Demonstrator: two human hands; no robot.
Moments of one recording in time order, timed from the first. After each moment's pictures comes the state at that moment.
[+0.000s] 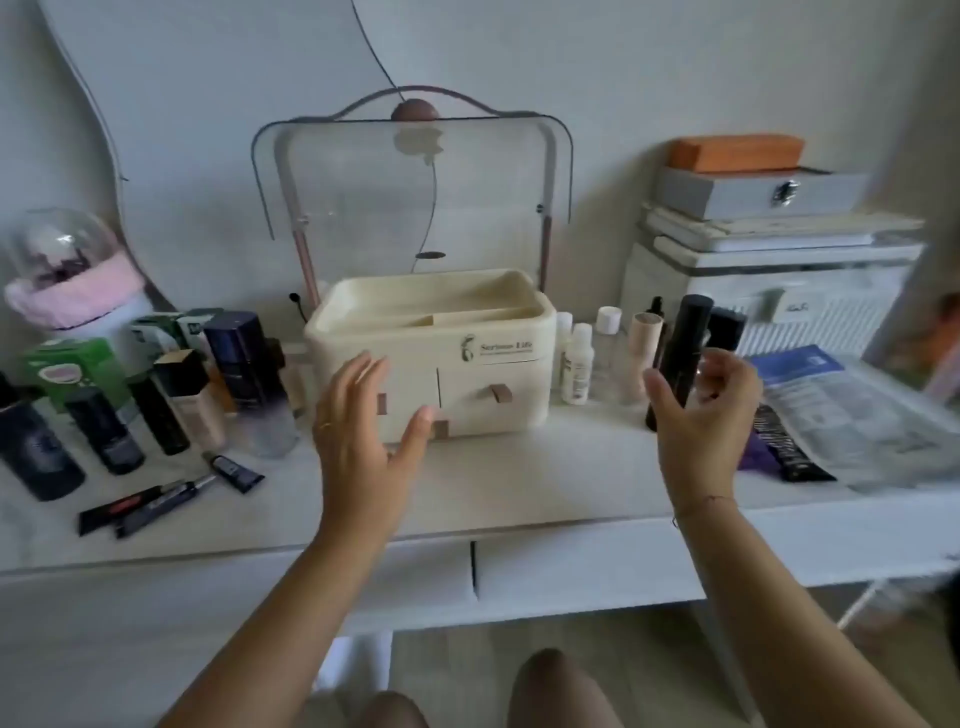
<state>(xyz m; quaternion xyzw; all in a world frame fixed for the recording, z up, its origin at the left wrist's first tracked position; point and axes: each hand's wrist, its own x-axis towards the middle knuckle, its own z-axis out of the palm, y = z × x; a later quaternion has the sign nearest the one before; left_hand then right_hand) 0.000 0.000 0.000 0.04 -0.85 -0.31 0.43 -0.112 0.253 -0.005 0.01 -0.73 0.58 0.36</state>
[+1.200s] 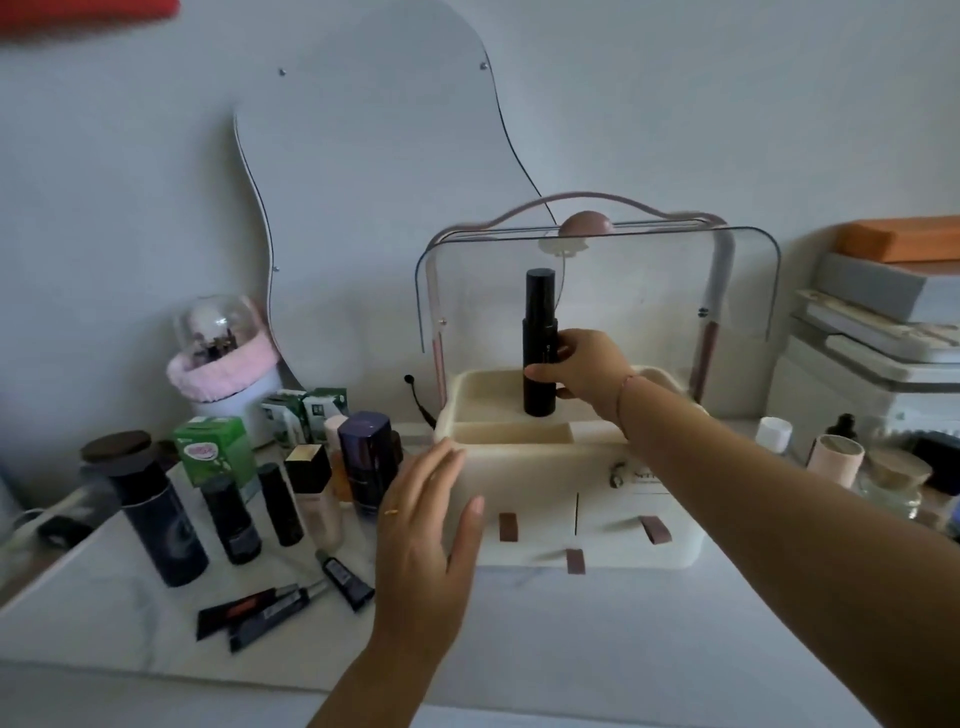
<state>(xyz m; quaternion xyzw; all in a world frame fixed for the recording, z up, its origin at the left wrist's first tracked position) -0.015 -0.075 0.009 0.05 -0.85 -0.26 0.46 -0.217 0.026 0.115 0.23 -0.81 0.55 -0.04</state>
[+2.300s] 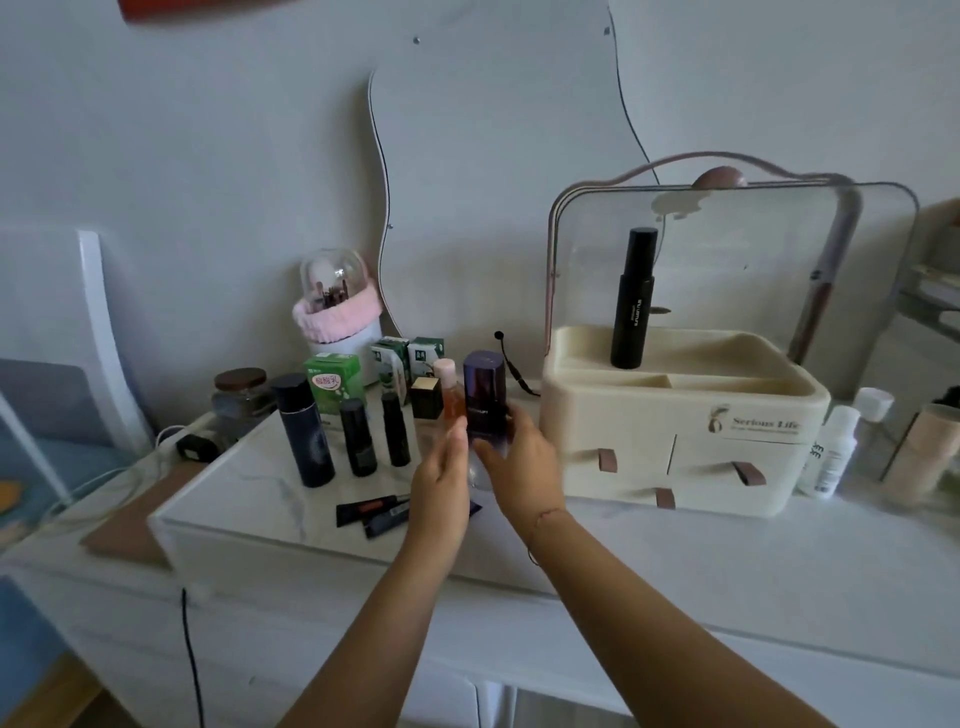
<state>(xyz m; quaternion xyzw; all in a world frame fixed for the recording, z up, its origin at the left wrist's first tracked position) 0.031 -0.140 -0.004 0.20 -0.70 -0.60 0.33 -0.046 -0.080 -0.002 0.28 -0.80 0.53 0.02</state>
